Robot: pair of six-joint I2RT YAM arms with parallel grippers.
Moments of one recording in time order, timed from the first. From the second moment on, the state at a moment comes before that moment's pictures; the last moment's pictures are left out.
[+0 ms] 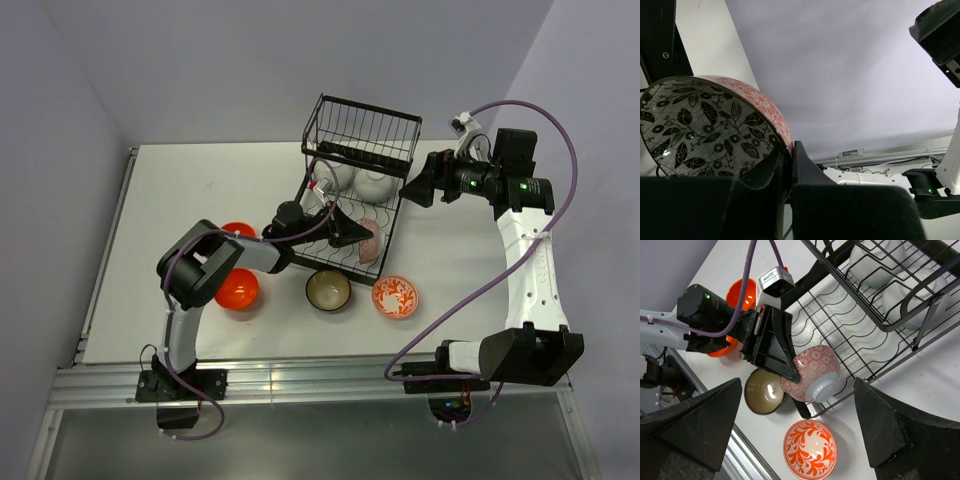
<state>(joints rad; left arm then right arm) -0.72 2.05 1.05 1.06 0.65 -1.36 -0.14 1.28 1.45 -0.83 -0.87 -0.11</state>
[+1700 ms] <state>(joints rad) -0.71 2.09 1.03 0.99 0.50 -1.34 -0.14 1.28 1.45 -0.83 -0.88 -0.11</state>
